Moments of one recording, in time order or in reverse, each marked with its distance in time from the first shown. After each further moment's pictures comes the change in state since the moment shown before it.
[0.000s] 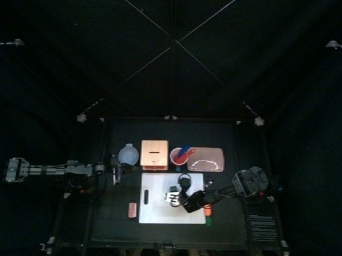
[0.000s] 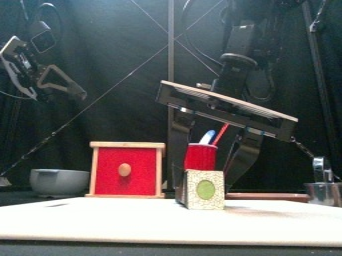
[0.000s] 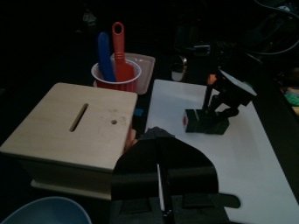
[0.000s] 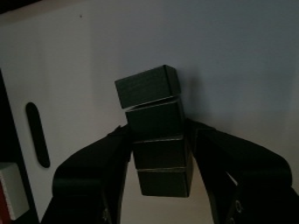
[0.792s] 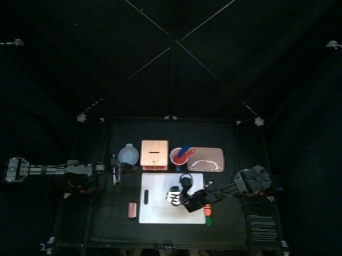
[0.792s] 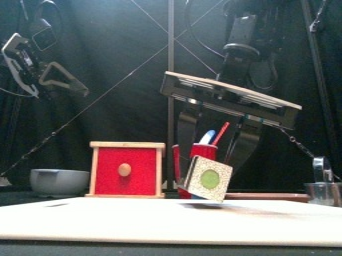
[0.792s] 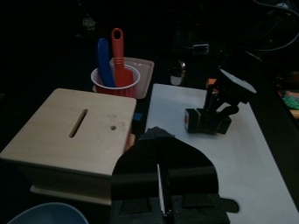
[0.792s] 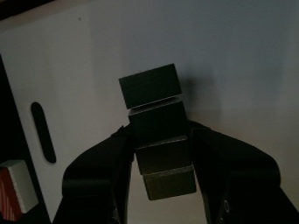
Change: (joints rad) left arm -0.002 0.002 -0.014 0.000 0.002 0.000; right arm 0.000 -0.031 0.005 0.037 -0.021 -0.005
